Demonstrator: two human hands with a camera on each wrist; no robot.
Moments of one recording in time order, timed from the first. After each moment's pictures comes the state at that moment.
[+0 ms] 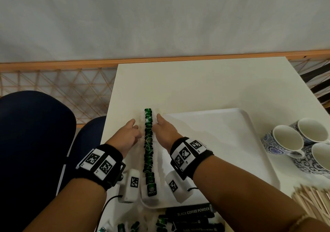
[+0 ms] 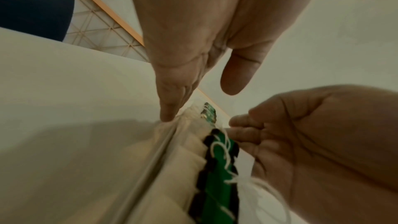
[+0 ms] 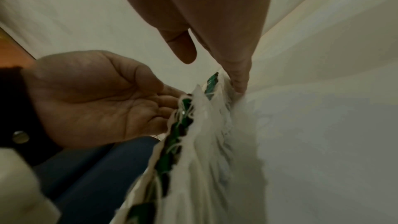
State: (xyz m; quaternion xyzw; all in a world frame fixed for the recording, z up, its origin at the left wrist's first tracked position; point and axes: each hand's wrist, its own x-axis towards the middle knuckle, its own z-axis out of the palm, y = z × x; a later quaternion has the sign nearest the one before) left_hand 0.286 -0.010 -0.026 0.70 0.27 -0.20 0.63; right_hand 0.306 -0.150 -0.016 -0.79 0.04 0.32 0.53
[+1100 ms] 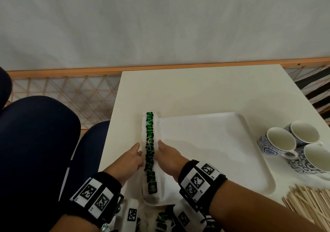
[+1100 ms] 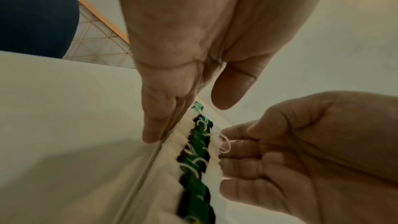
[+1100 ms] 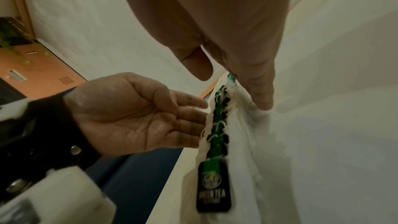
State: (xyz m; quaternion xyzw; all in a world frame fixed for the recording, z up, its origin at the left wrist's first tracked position) left_hand 0.219 -0.025 -0.013 0.73 0.25 -0.28 0.57; right_hand 0.247 -0.165 -0.007 -0.79 0.02 0.39 0.47
